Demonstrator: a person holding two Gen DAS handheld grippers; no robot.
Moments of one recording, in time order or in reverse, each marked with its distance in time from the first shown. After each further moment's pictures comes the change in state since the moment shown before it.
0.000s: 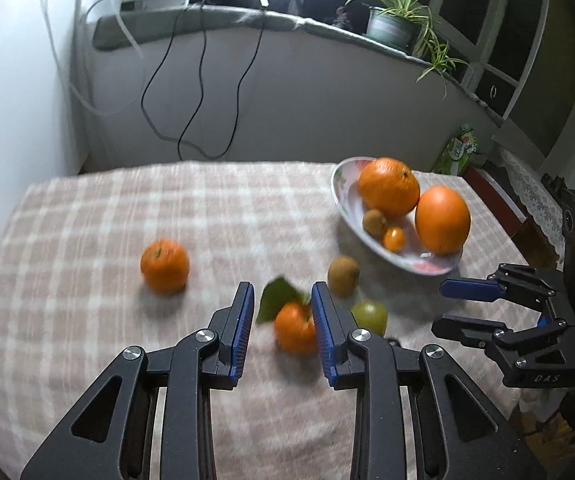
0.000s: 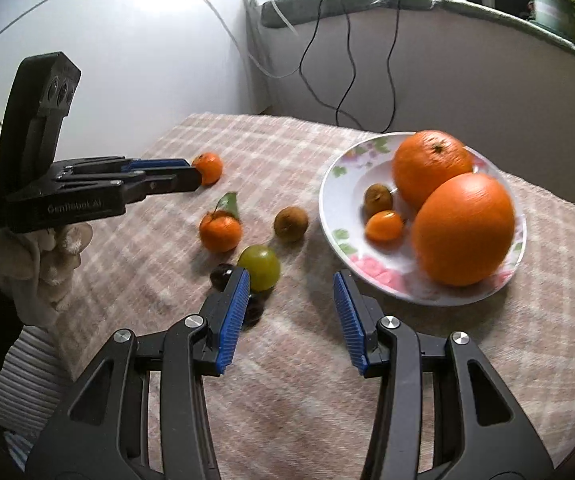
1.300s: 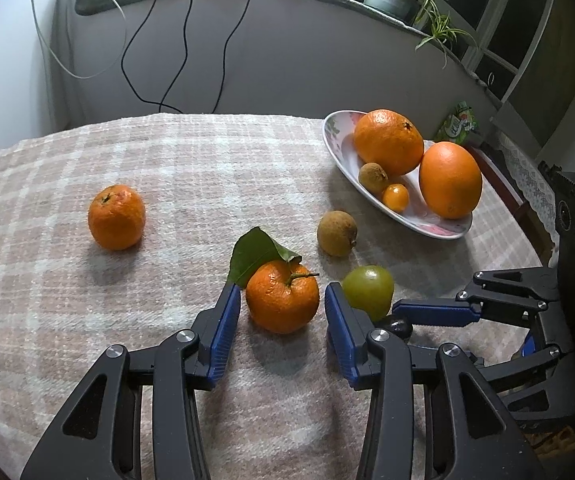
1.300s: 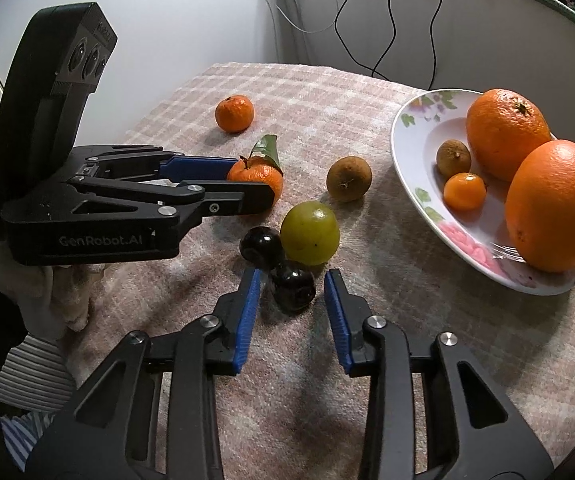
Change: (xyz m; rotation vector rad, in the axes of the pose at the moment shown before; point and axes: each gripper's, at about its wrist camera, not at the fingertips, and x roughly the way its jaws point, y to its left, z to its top) left arm 0.038 -0.010 -0.017 -0.002 0.082 -0.038; right arm 0.049 0.025 -0.010 -0.044 0.114 0.053
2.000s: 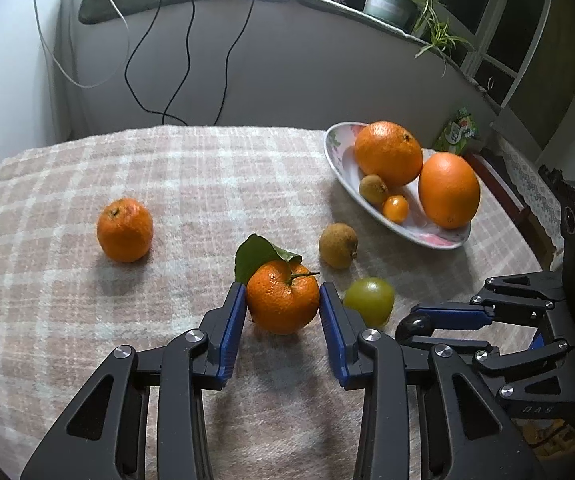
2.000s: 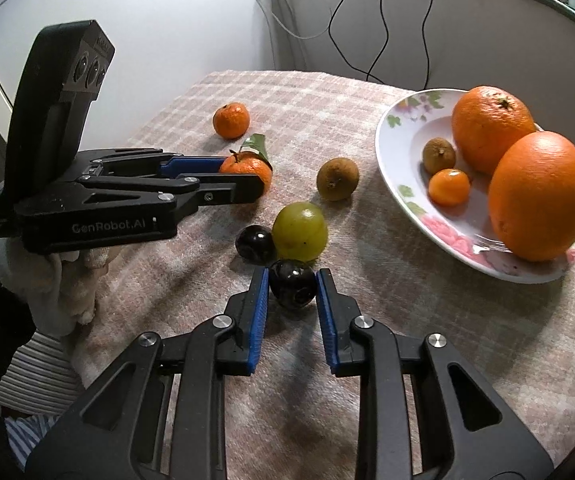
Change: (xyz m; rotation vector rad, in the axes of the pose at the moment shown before) left arm -0.009 -0.001 0.004 0.005 -0.038 0.009; right arm -0.019 -0.008 -0.005 0.025 -0.034 0.001
